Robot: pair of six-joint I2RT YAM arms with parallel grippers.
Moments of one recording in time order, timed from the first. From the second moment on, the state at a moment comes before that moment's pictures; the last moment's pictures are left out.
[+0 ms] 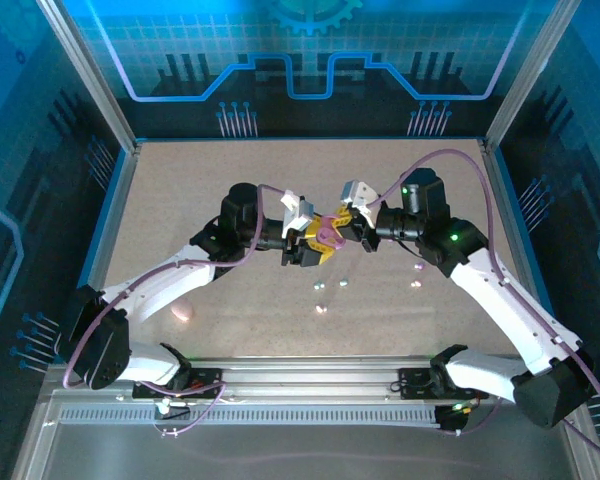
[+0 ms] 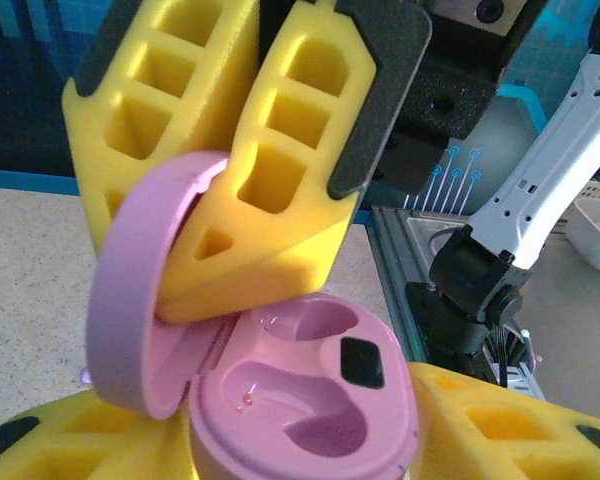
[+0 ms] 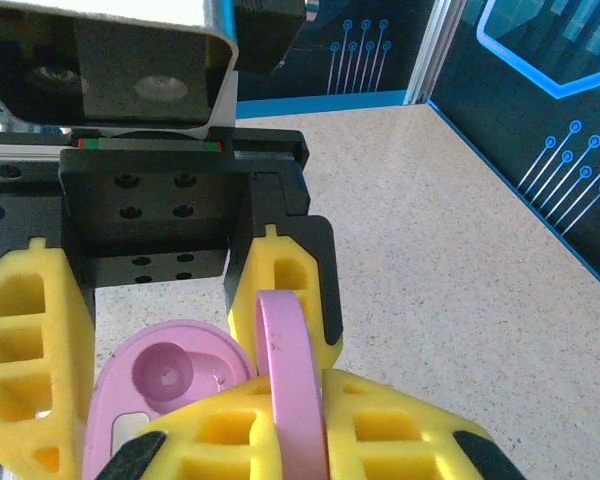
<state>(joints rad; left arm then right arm) -0.58 1.38 0.94 0.21 0.94 0.07 0.49 1.14 1.13 -0.47 -0.60 -0.44</state>
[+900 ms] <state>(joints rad) -0.58 1.38 0.94 0.21 0.94 0.07 0.49 1.13 1.13 -0.46 -0.60 -0.43</state>
